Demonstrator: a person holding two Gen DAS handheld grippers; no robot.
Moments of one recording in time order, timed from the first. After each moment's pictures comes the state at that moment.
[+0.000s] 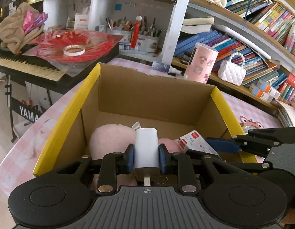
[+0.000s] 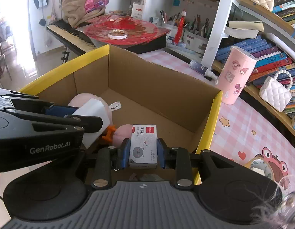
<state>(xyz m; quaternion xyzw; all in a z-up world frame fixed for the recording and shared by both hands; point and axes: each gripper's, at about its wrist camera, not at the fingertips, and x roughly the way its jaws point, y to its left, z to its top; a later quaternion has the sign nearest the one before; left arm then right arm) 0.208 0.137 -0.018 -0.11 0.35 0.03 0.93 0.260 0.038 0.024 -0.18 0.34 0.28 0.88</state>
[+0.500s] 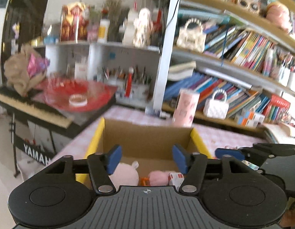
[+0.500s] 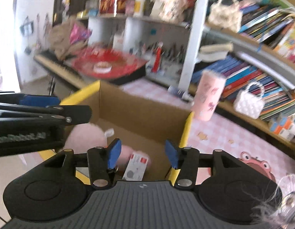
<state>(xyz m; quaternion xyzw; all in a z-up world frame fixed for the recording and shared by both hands) 0.136 0.129 0.047 -0.07 0.21 0.02 0.97 0.208 0.015 0.069 -0.13 0.25 0.23 0.93</state>
